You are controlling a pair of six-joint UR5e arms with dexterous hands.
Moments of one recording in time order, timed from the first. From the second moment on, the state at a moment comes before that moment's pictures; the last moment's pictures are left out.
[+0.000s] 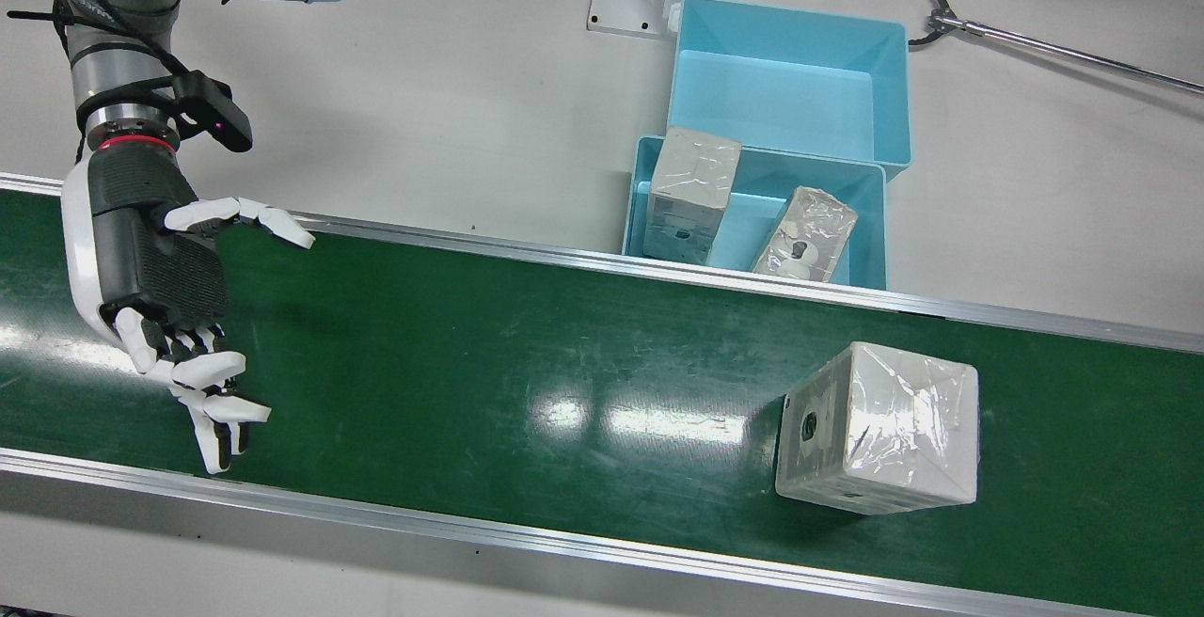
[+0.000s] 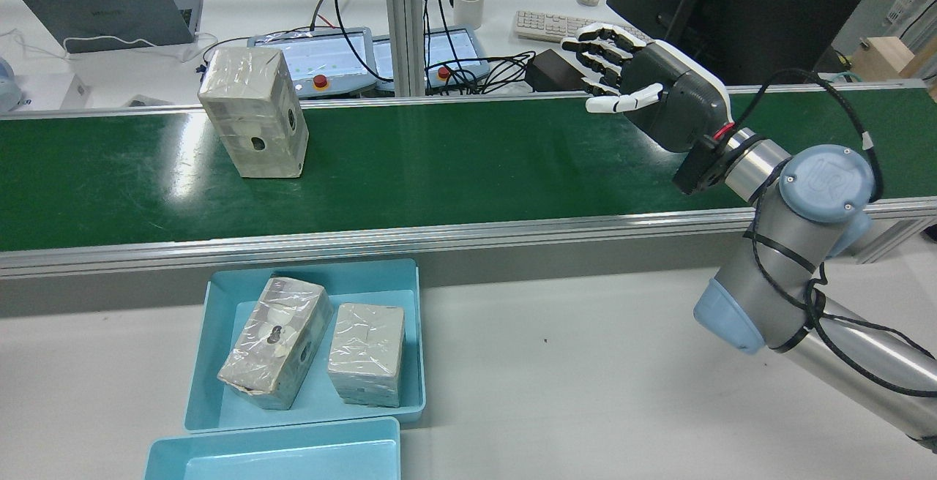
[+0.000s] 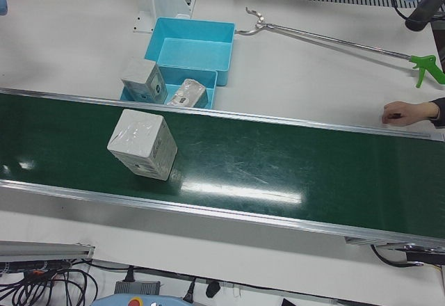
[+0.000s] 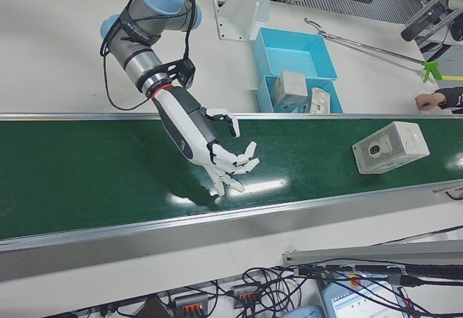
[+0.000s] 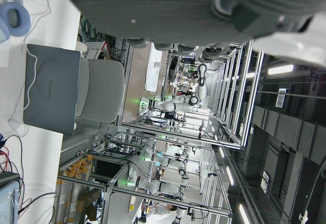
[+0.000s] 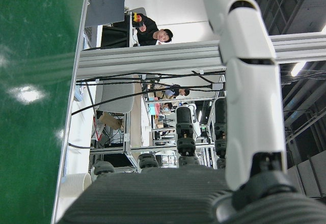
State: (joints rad) left arm -1.81 -1.79 -1.75 0.44 1.92 -0.15; right arm 0.95 -1.17 1.77 -3.38 -1.33 -0.05
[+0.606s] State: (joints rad) left arm -1.81 -1.79 -1.75 0.44 1.92 -0.15; right arm 0.95 -1.17 1.77 -3.37 -1.32 -0.05
